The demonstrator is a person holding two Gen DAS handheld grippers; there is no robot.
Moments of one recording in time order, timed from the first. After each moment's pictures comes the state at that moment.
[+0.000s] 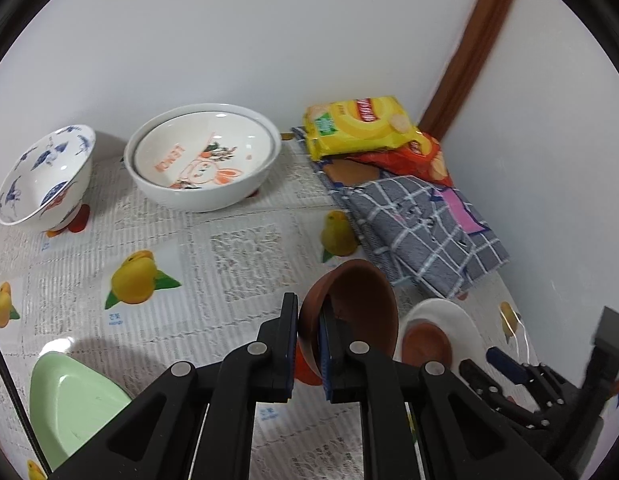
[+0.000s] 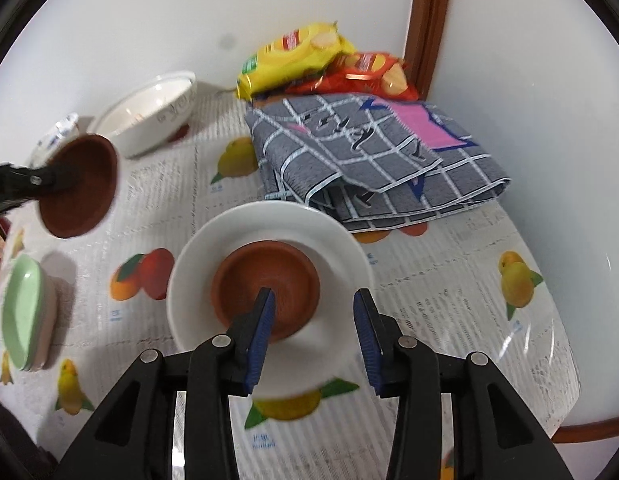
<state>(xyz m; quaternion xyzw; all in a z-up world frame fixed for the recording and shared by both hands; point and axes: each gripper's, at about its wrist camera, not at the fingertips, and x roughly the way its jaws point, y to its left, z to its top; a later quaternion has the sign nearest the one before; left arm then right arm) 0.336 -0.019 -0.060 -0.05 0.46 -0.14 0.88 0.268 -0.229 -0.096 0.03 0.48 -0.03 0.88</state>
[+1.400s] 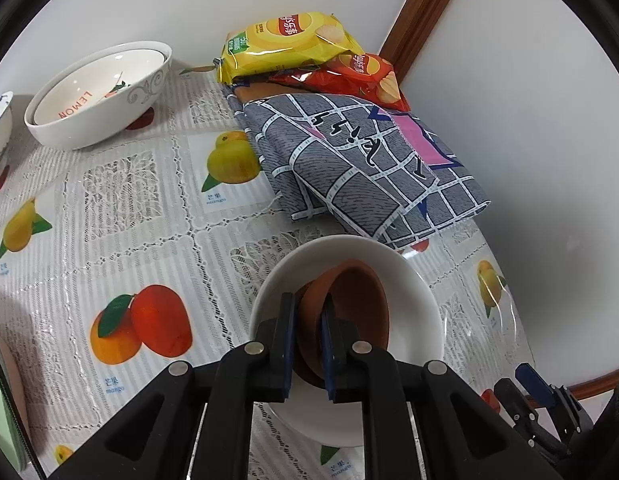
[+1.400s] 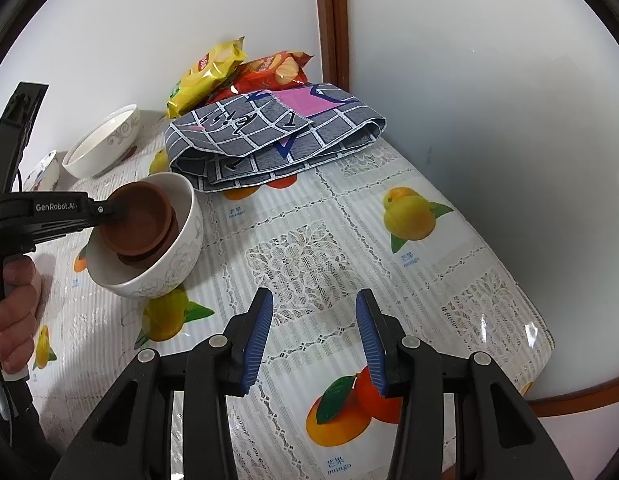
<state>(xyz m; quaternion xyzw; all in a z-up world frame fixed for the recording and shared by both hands) 0.325 -0.127 -0.125 -0.06 0.51 -0.17 0.84 0.187 -0.336 -0.109 0.08 0.46 -0.07 0.88</state>
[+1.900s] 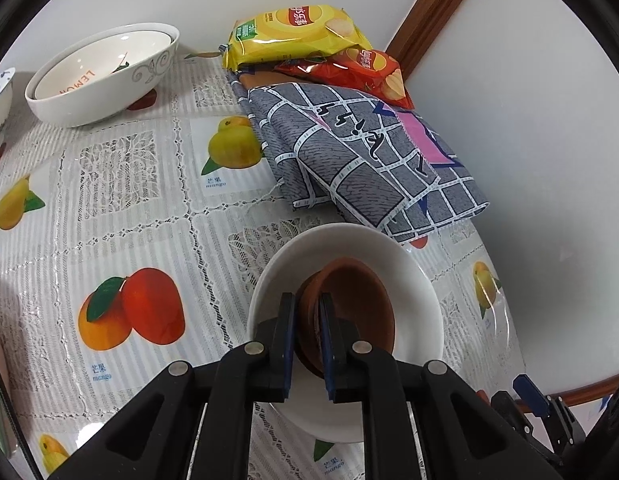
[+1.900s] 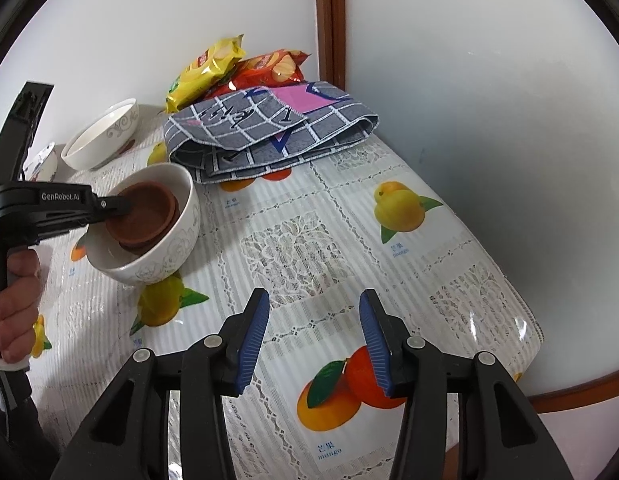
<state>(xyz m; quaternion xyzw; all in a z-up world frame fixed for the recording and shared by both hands) 0.323 -0.124 -0.133 -0.08 0.52 -0.17 0.83 0.177 -0.337 -0.107 0.07 0.47 -0.08 0.88</state>
